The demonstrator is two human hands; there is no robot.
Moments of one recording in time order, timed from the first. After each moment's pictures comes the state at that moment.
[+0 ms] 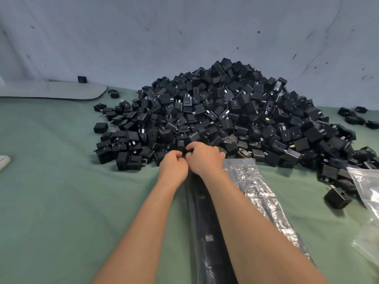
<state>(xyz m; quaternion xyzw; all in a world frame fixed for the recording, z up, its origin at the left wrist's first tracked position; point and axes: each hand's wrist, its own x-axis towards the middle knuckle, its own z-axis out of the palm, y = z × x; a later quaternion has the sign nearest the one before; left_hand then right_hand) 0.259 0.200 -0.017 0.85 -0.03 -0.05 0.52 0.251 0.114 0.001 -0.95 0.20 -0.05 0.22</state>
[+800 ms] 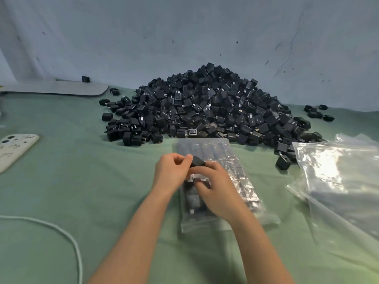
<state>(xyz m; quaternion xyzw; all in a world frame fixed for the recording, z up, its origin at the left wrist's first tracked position) 0.117 0.232 0.003 0.77 -0.09 -0.06 0.63 0.030 0.131 0.008 -0.91 0.04 -0.12 0.39</state>
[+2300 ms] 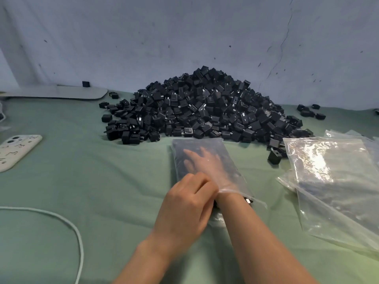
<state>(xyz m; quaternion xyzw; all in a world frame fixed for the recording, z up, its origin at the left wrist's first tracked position) 0.001 0.256 0.008 0.79 -0.47 0.25 0.32 0.074 0.116 0.000 -0.99 0.08 -0.04 0.14</state>
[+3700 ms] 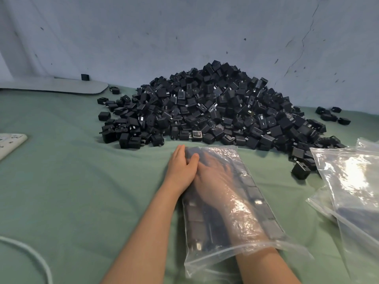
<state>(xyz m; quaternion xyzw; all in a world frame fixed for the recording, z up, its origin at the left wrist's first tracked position) 0.176 0.199 -0.035 0.83 -0.15 -0.04 0.54 0.106 0.119 -0.015 -0.99 0.08 -0.03 0.13</state>
